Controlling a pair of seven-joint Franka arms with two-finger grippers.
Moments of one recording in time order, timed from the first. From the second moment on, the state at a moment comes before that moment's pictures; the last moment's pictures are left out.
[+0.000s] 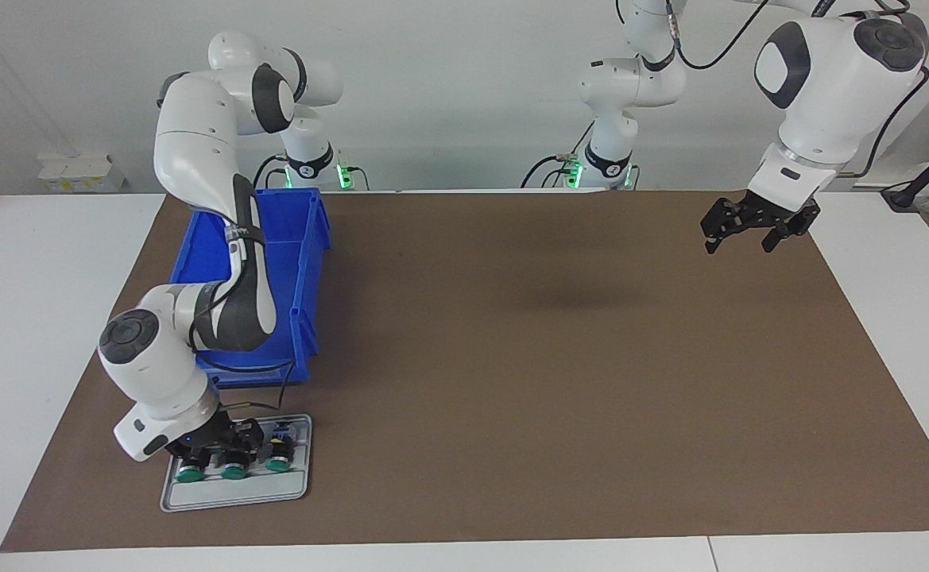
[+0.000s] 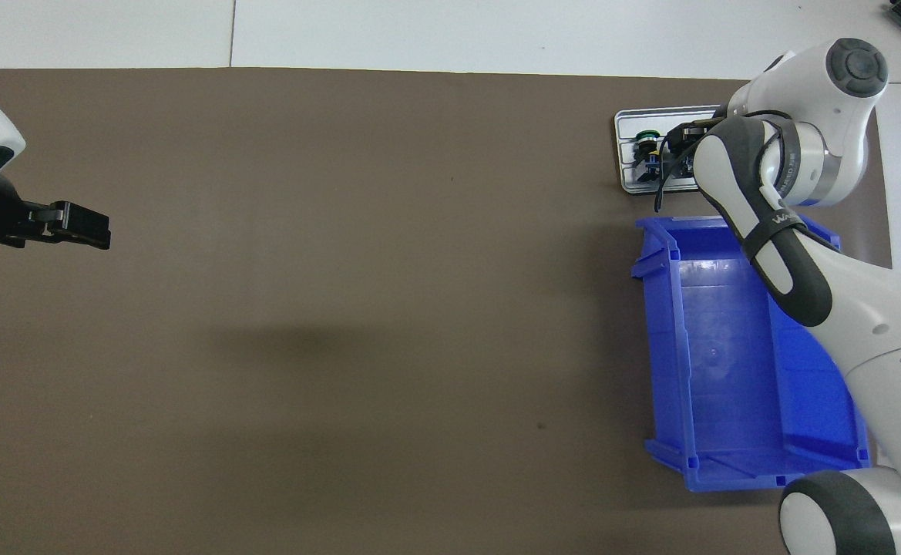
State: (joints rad) left arm -0.08 0.03 0.03 -1.66 0.01 1.69 0.02; right arm -0.06 0.85 0.04 -1.17 0.00 2.17 -0.09
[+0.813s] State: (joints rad) left arm -0.08 0.03 0.03 -1.66 0.01 1.69 0.02; right arm -0.06 0.81 0.04 -1.18 0.03 2.18 -0.08
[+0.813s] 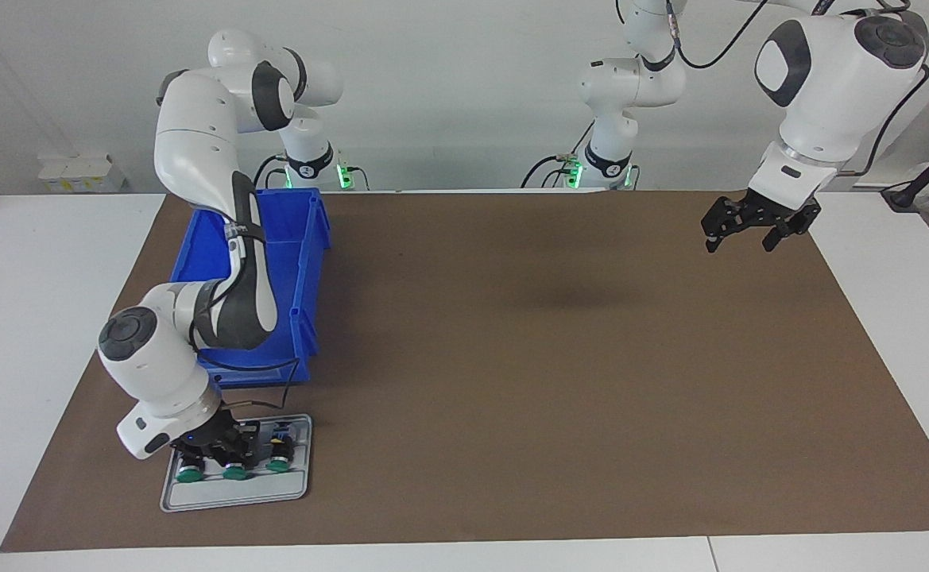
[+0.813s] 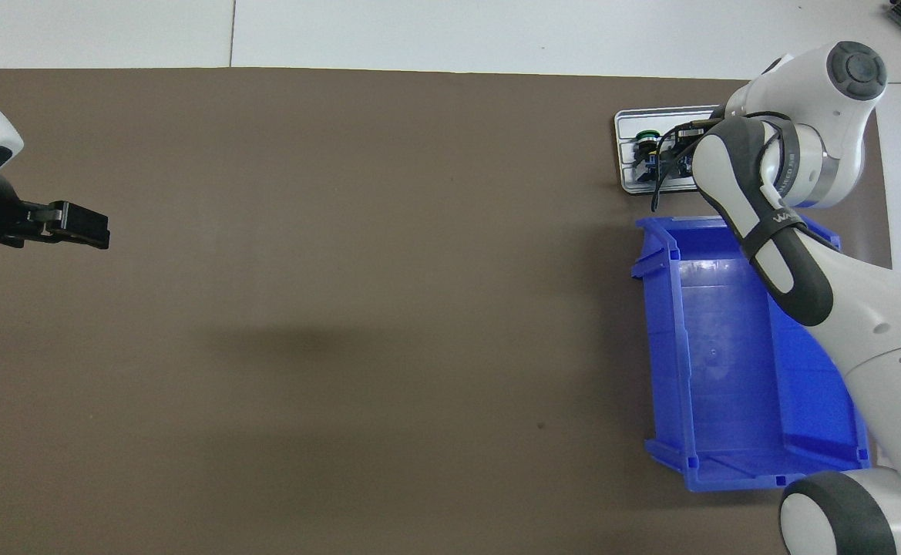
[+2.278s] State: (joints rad) left arm -0.08 0.03 0.03 -1.66 0.01 1.69 0.02; right arm 0.48 0.56 0.05 -1.27 -0.11 1.96 1.72
